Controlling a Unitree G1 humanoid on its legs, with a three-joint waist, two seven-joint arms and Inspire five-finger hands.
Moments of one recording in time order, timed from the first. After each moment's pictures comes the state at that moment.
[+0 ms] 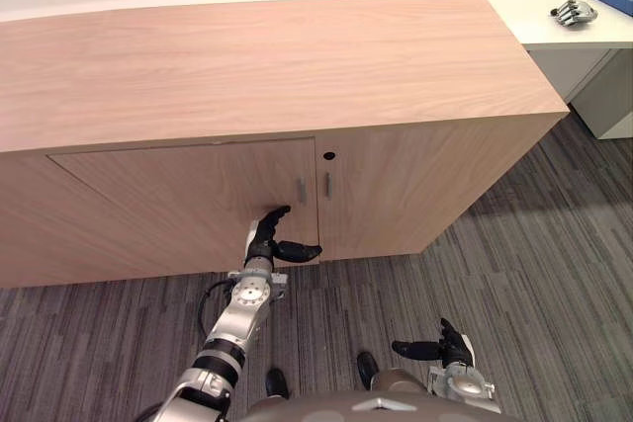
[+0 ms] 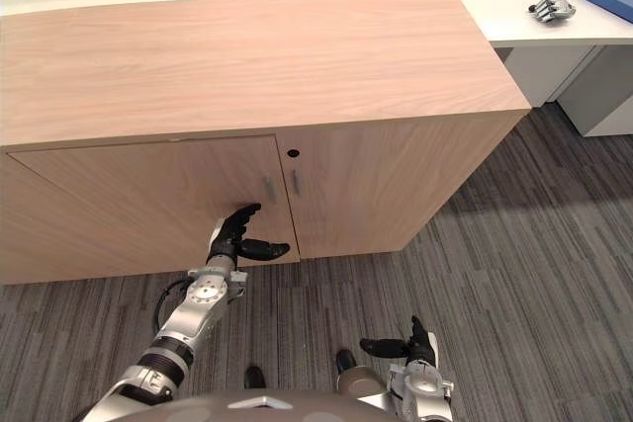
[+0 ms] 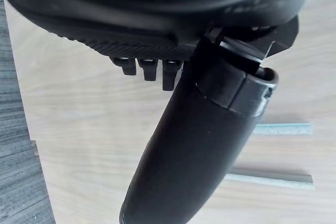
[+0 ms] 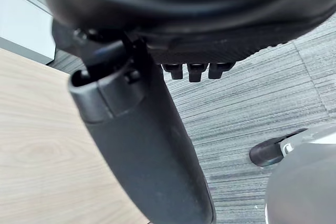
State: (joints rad) left arm -0.14 0.15 -0.22 0.52 -0.14 -0.01 0.22; right arm 0.13 -0.05 -0.14 0.84 0.00 0.00 -0.18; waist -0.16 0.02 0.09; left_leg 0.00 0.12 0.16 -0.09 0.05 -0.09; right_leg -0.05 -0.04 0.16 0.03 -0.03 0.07
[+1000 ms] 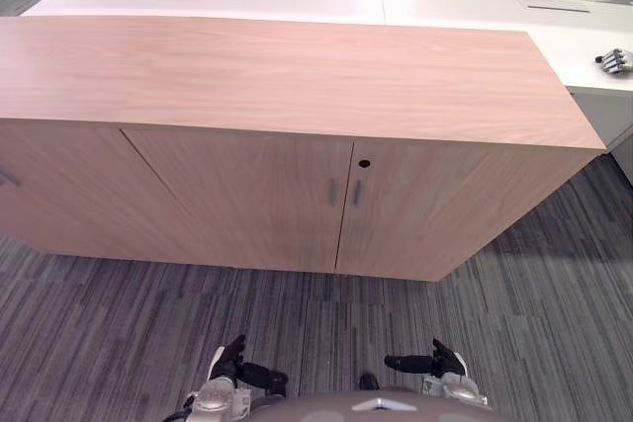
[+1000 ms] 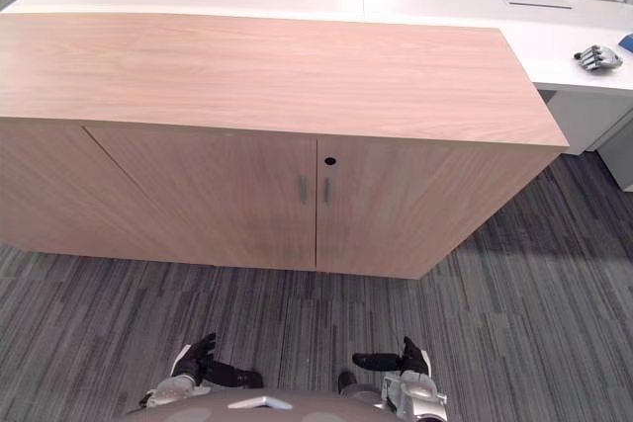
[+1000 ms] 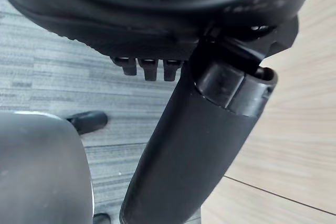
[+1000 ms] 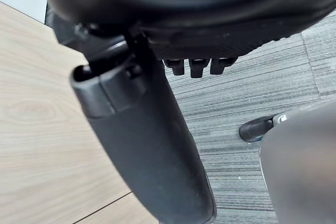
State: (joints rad) left arm 0.15 0.15 -0.03 0.92 0.02 -0.01 0.08; right arm 0.07 -0.03 -0.18 1.00 0.04 0.03 -0.15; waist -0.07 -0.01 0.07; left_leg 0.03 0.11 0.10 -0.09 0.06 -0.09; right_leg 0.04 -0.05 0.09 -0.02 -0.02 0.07
